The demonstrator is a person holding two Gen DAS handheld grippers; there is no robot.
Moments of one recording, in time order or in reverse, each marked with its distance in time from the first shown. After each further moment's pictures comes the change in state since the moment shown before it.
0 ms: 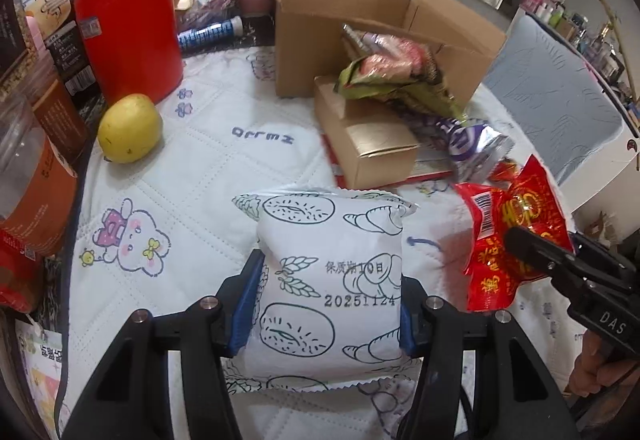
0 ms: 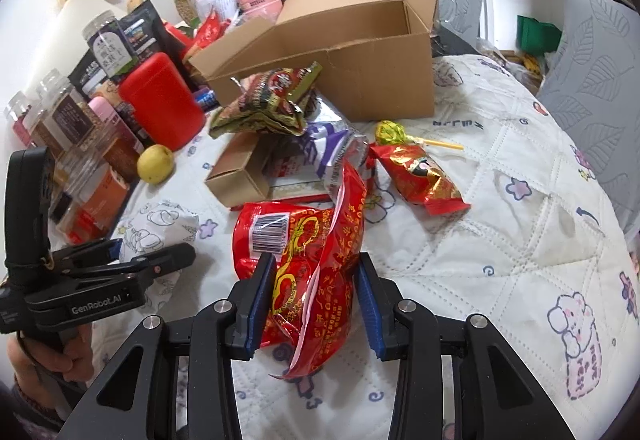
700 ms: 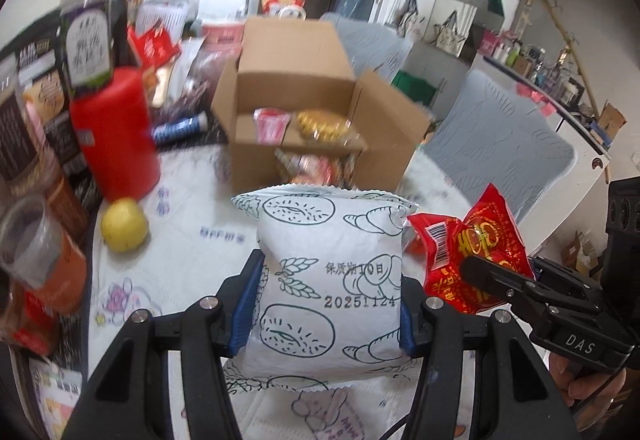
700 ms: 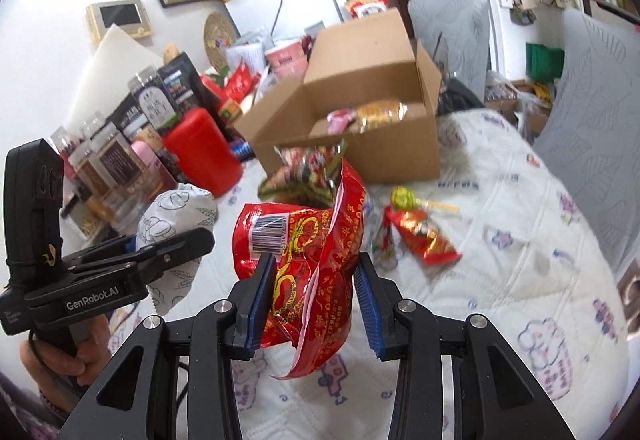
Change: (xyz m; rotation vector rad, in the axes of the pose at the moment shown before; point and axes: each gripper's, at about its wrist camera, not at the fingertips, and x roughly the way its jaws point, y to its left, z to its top) left arm -0.072 -0.034 0.033 0.053 -0.234 -0.104; right arm -0.060 0.010 0.027 -0.018 -0.156 0.067
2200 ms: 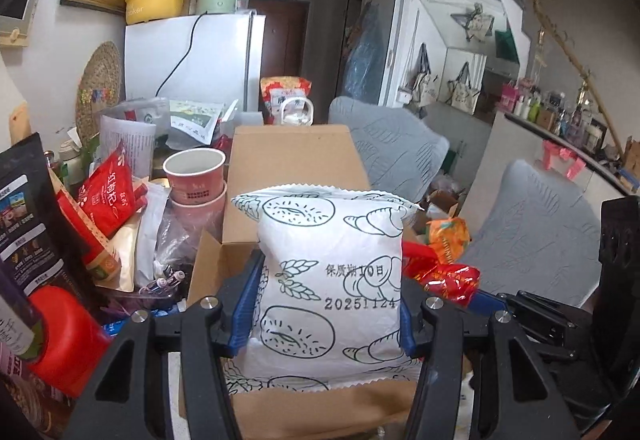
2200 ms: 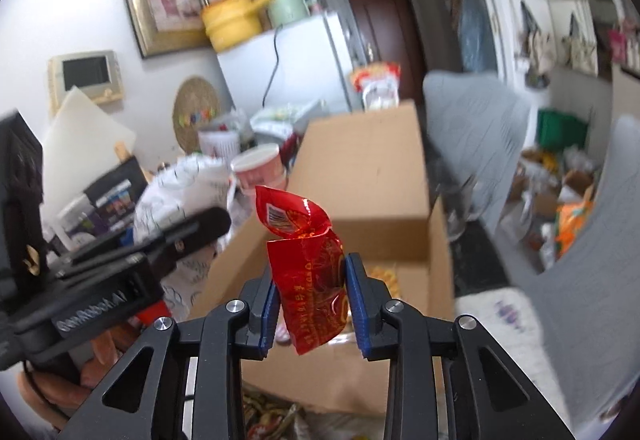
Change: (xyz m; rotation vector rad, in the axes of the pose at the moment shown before) left arm 0.107 0.002 0.194 0.045 -0.221 0.087; right arm 0.115 -0.044 0.183 -0.067 -0.107 -0.021
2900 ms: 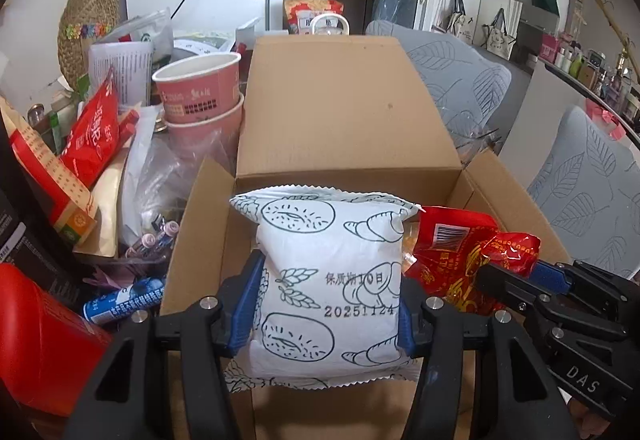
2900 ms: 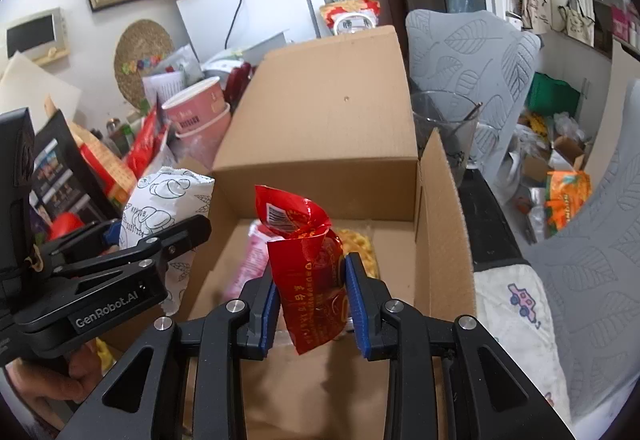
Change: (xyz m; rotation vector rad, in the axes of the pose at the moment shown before) left arm 0.090 0.025 -0.033 -0.006 0.230 0.095; right arm 0.070 -0.031 -0.012 -0.003 0.157 -0.095
